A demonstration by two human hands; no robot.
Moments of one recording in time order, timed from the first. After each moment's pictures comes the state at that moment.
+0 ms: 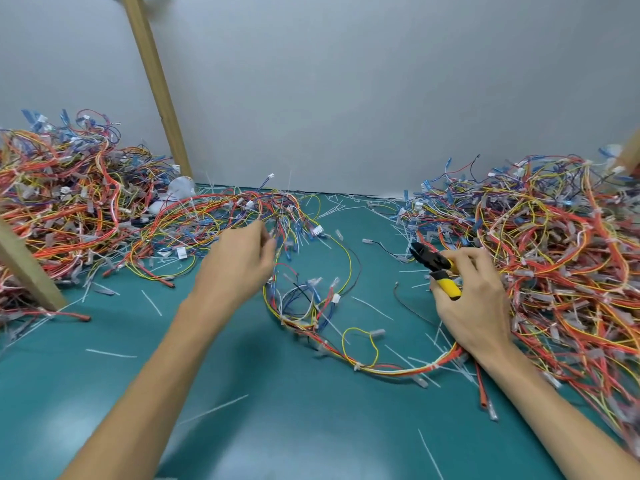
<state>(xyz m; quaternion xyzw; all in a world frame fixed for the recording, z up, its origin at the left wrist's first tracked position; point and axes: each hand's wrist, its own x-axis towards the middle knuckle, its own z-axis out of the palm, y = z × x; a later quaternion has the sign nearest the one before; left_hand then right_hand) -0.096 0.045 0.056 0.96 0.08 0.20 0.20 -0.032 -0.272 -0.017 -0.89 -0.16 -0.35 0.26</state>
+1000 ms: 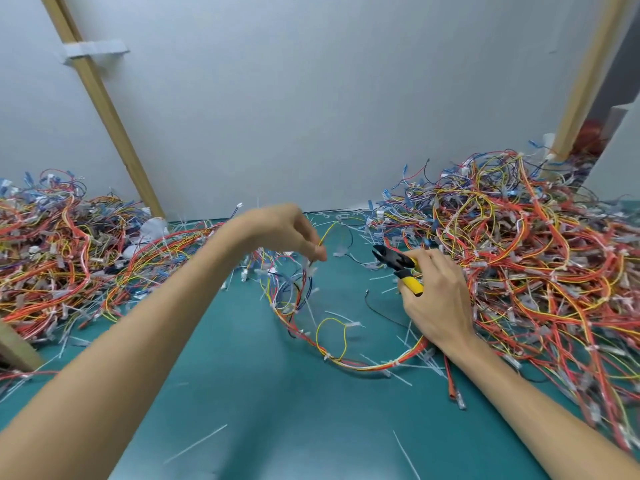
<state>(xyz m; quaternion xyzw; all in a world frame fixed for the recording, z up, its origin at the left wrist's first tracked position) -0.032 -0.024 0.143 0.98 -0.11 -0.11 0.16 -0.038 -0.273 -0.008 -0.90 -0.12 -0.34 0.25</state>
